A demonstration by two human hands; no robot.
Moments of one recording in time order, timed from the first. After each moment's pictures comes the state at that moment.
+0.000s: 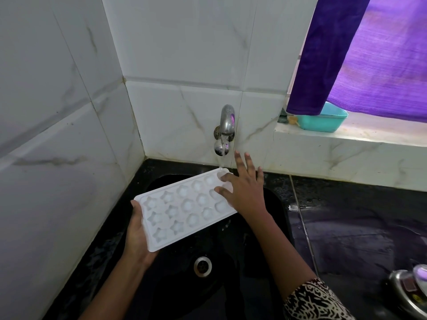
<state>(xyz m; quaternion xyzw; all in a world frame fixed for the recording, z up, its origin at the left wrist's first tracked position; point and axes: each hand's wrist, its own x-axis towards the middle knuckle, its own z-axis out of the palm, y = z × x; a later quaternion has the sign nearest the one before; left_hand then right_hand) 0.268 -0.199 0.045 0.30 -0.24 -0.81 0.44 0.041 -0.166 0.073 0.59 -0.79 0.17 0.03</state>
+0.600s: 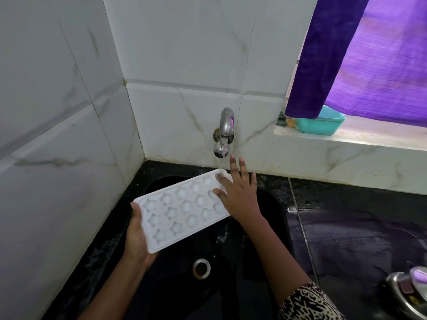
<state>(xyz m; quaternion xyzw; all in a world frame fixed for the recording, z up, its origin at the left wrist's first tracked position) 0.269 -0.199 0.040 0.28 -0.25 -0.82 0.43 0.050 -0.165 0.069 0.60 -0.79 0.13 0.02</state>
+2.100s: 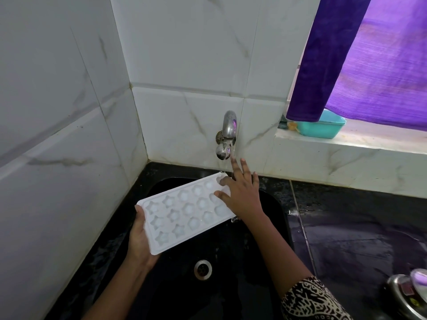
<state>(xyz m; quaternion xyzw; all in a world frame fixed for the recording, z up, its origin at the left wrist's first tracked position) 0.273 -0.198 0.031 0.30 -0.24 -0.81 0.45 0.045 -0.169 0.071 0.60 -0.79 0.16 0.01</state>
